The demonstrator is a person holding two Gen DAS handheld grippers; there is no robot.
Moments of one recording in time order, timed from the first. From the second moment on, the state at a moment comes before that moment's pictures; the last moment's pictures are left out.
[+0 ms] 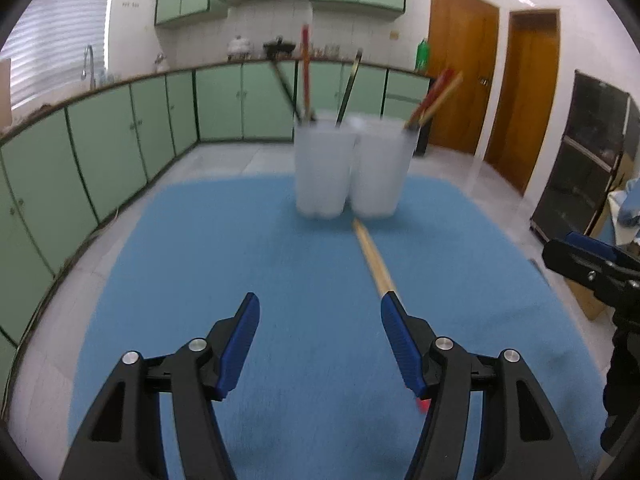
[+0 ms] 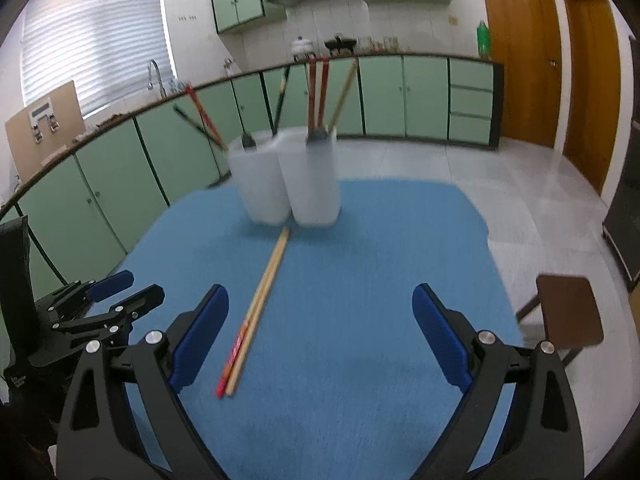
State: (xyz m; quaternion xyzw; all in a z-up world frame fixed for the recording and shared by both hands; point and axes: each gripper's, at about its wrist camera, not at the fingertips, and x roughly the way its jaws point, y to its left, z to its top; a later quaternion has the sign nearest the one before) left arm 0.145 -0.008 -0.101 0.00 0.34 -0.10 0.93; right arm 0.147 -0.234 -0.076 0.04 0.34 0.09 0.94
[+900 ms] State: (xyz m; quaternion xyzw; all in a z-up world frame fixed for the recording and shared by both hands) left arm 0.139 0.003 -0.149 -0.01 0.41 -0.07 0.91; right arm 0.129 -0.172 -0.152 -0.01 0.44 0.12 0.89
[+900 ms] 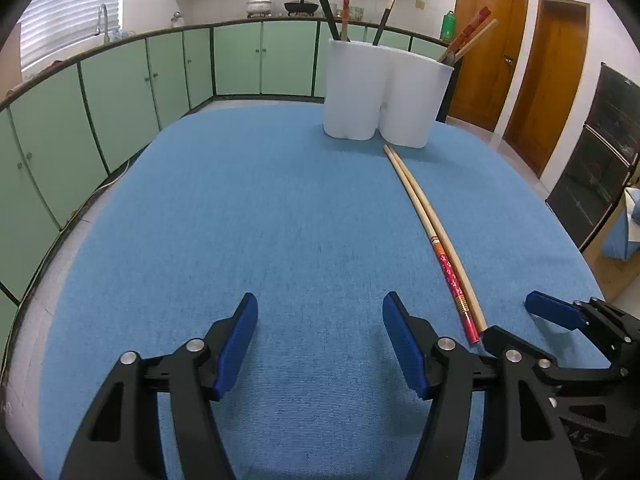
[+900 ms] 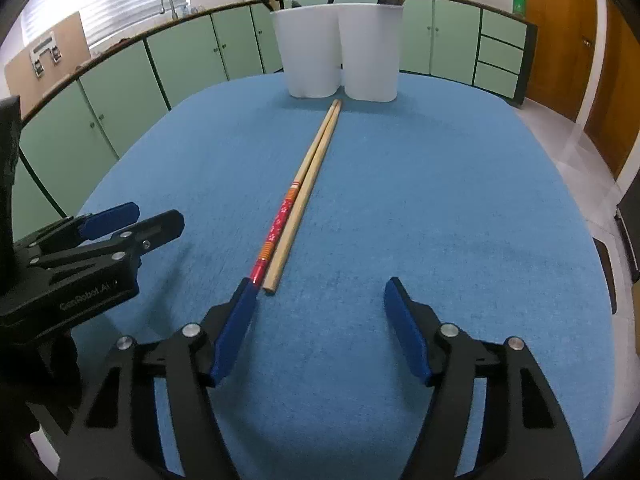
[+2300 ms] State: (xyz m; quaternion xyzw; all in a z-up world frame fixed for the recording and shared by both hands) left arm 0.122 -0.036 -0.144 0.01 0.40 -0.11 0.91; right arm 0.122 -0.222 -0.152 0.04 0.44 0.08 0.89
